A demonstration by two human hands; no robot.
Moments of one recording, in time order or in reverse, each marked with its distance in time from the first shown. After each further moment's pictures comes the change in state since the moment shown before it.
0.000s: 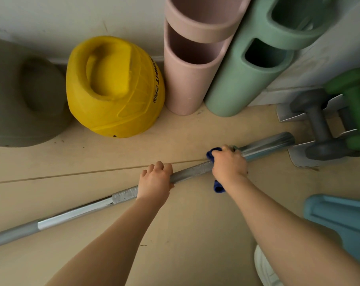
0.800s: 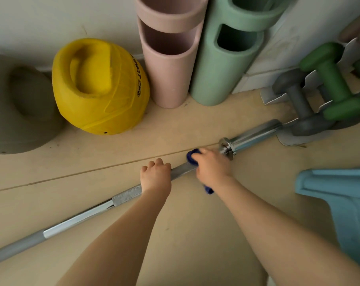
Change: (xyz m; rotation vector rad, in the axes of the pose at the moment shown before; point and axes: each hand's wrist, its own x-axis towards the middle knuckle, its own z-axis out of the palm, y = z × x) left_hand -0.007 0.020 0.013 0.216 -0.035 -0.018; right_hand -0.042 -0.006 0.022 0.250 0.072 -0.220
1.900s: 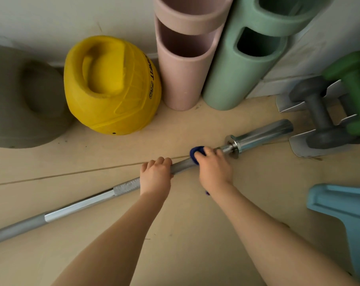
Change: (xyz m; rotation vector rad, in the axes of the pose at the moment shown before) left_hand 0.006 -0.019 -0.004 -0.200 0.135 -0.021; right_hand 0.019 -0.017 0.001 -0.054 0.051 0.077
